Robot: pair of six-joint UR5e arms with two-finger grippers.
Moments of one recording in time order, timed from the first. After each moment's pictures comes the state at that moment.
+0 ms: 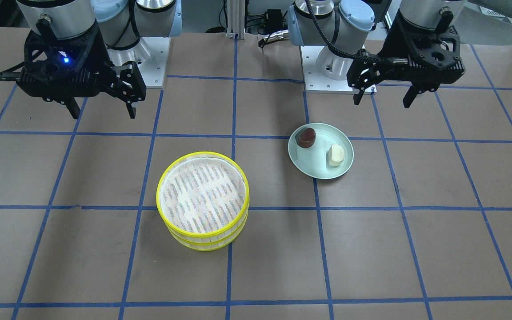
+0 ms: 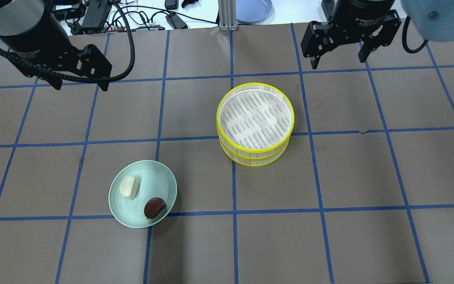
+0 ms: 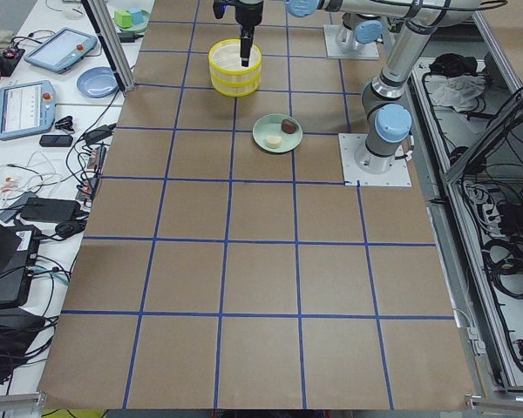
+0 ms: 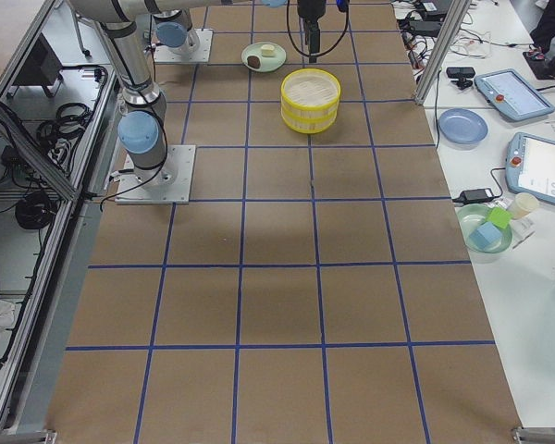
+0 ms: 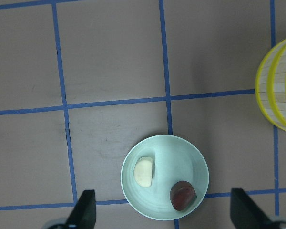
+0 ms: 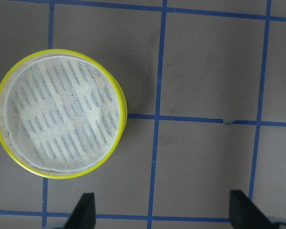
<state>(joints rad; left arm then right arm) -1.52 -1.51 -1.53 -1.60 1.60 0.12 1.64 -1.51 1.43 -1.56 -1.62 0.00</state>
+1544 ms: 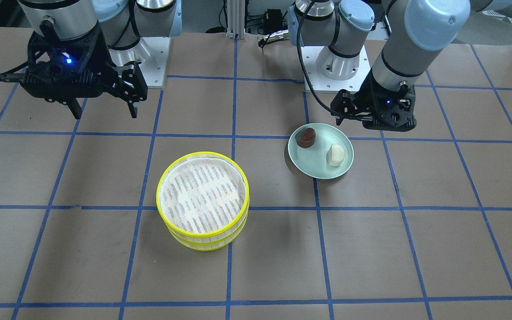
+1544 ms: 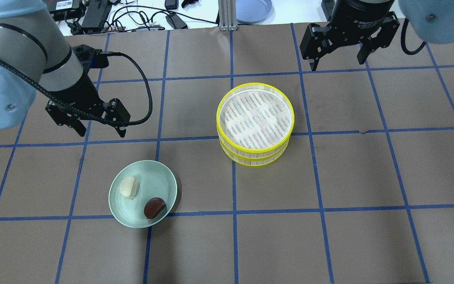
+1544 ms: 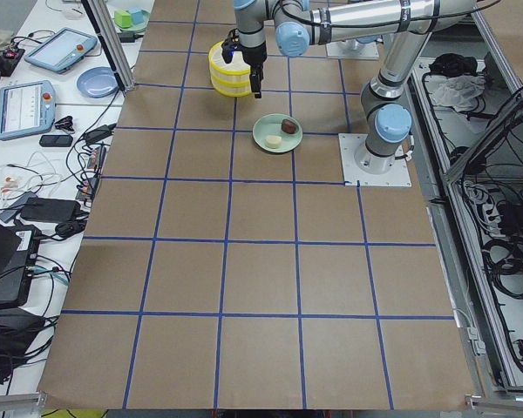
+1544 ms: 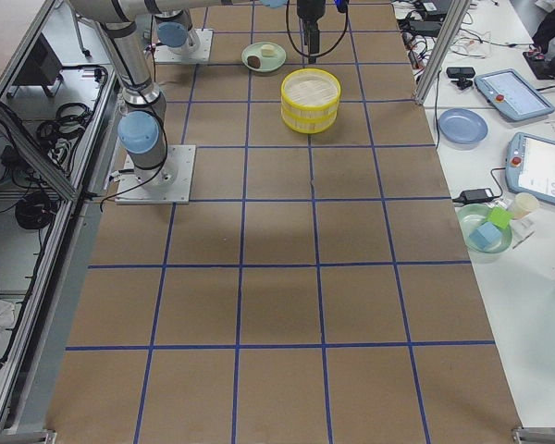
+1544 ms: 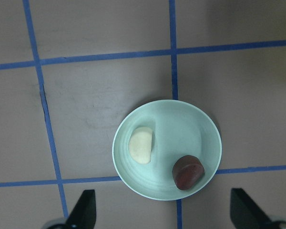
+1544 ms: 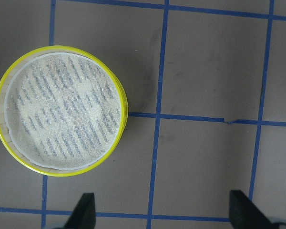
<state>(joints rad) -1.50 -1.56 -1.78 -1.54 1.60 0.13 1.64 -1.52 1.43 -1.56 -1.62 -0.01</state>
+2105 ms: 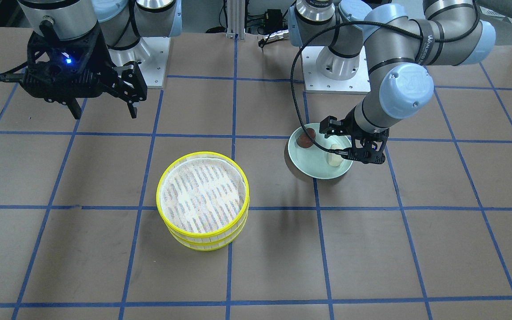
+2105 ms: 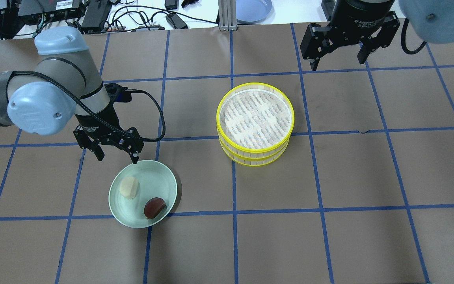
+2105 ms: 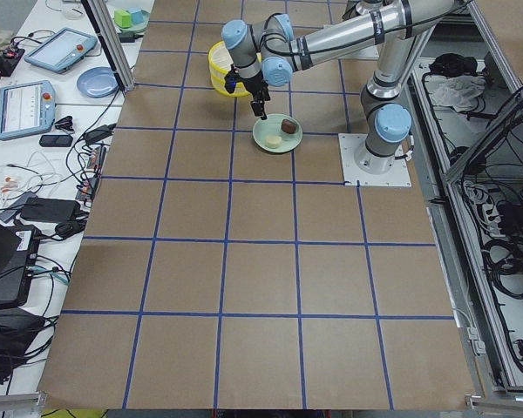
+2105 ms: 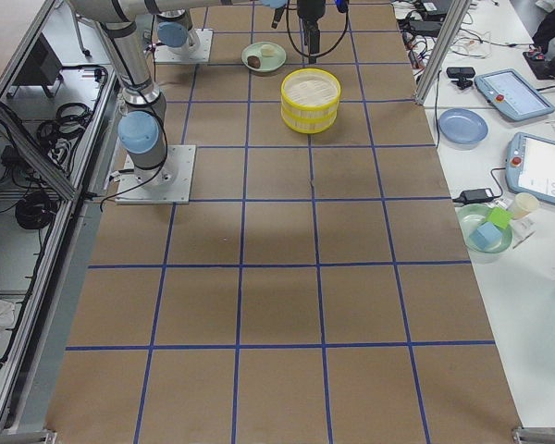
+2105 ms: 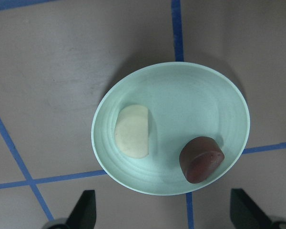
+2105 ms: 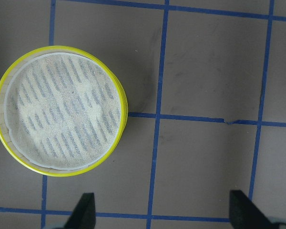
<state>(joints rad) -1.50 -1.70 -1.85 -1.52 1.62 0.21 1.64 -1.51 1.43 -1.56 -1.62 -0.01</state>
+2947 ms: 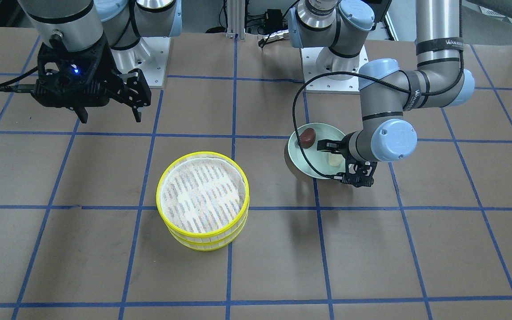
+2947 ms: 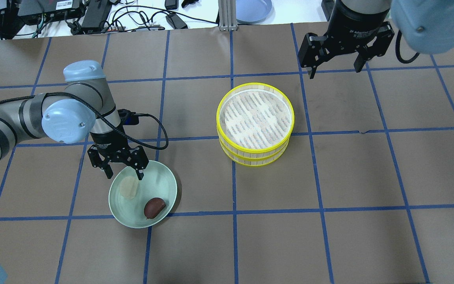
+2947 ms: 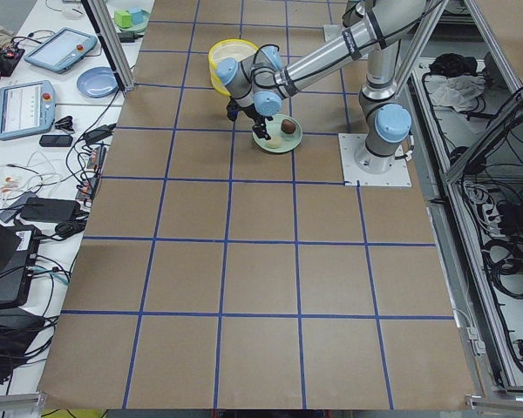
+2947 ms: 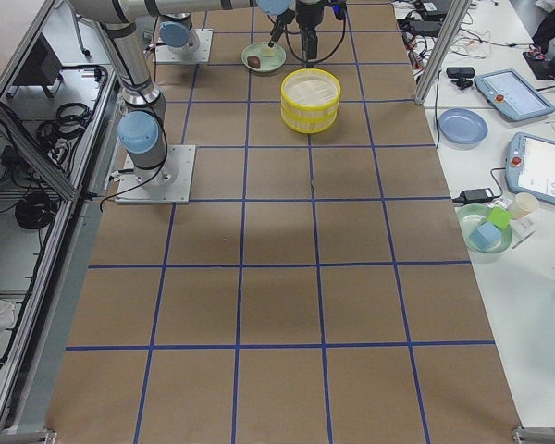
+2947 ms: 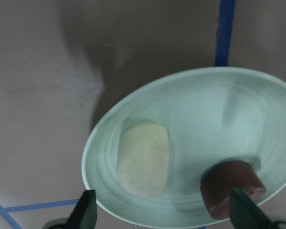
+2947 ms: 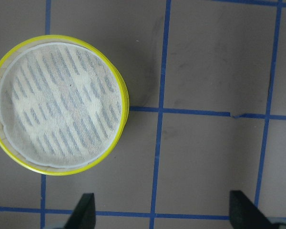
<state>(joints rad) -1.46 -1.85 -1.92 -1.44 1.61 0.21 1.65 -1.51 1.50 -1.61 -1.61 0.01</state>
